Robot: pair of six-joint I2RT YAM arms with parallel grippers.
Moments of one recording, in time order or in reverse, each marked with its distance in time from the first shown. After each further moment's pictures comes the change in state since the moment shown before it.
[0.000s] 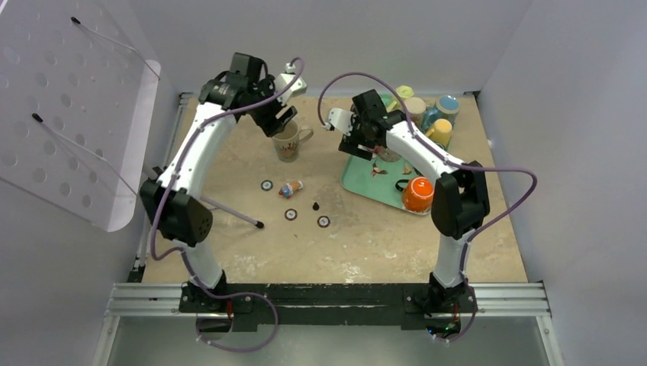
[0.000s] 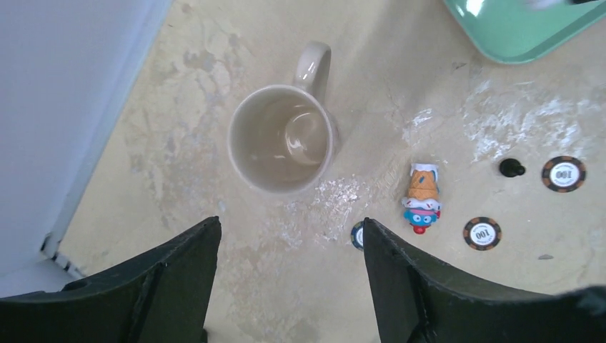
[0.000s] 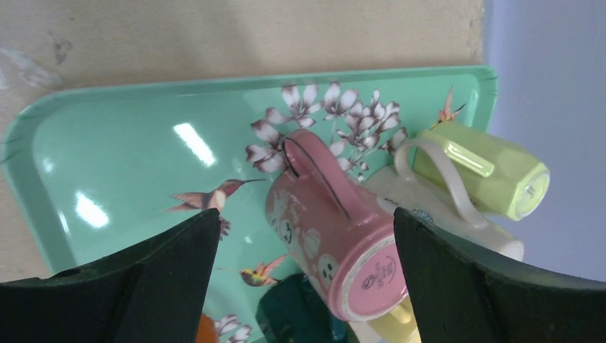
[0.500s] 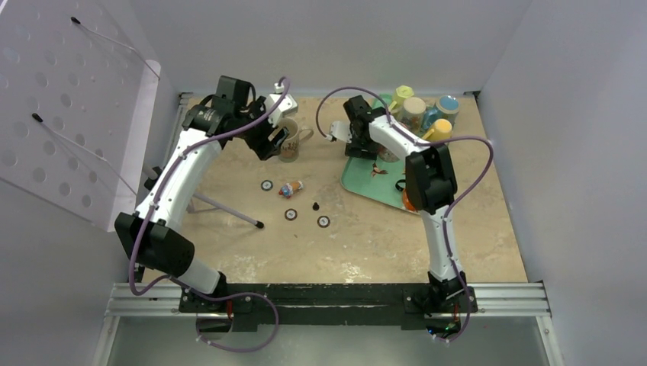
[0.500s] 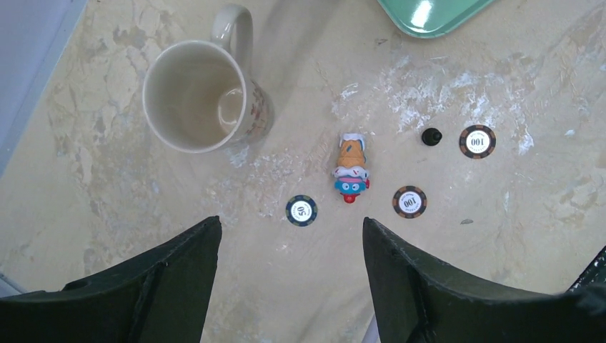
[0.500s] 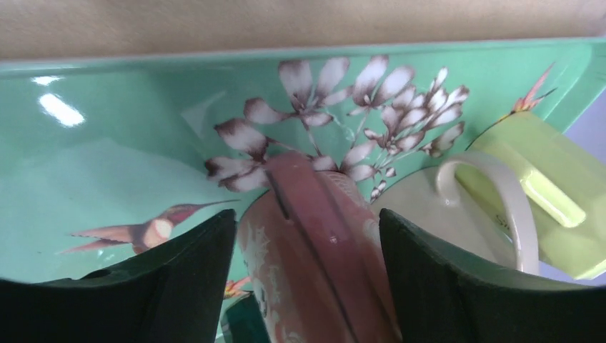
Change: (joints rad) left arm 0.011 -0.328 -0.338 0.063 0.101 -0.082; right arm -0.031 0.373 0.276 -0.156 0.210 -0.115
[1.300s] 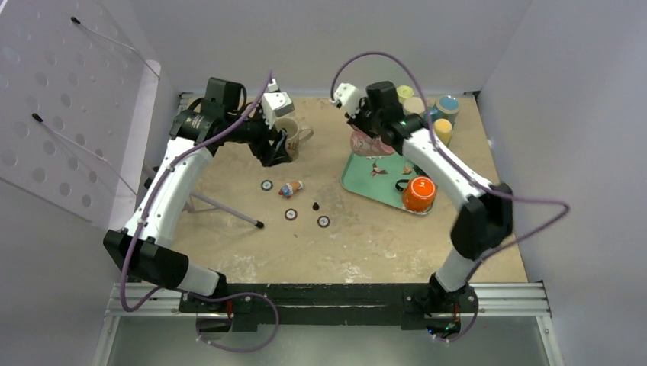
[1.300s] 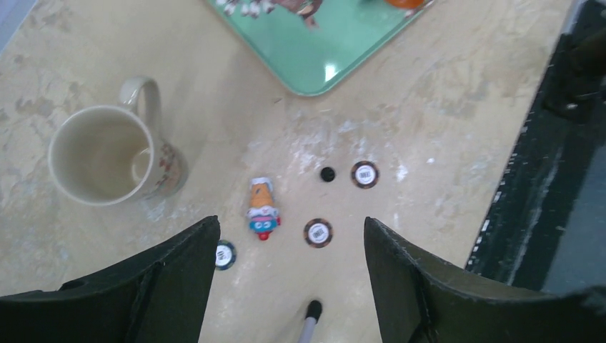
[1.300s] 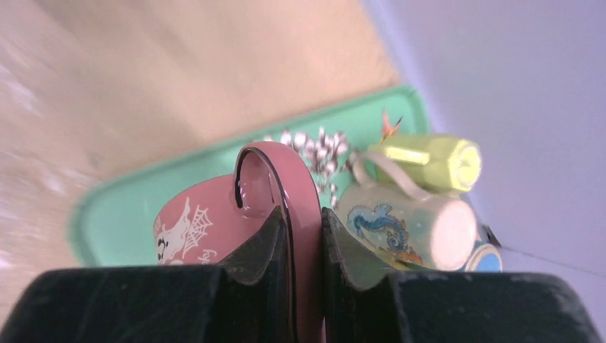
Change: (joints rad) left arm 0.000 -0.067 -0.013 -0.029 0.243 -0.093; right arm 0.032 -0.413 -0.239 0.248 -0.151 0.258
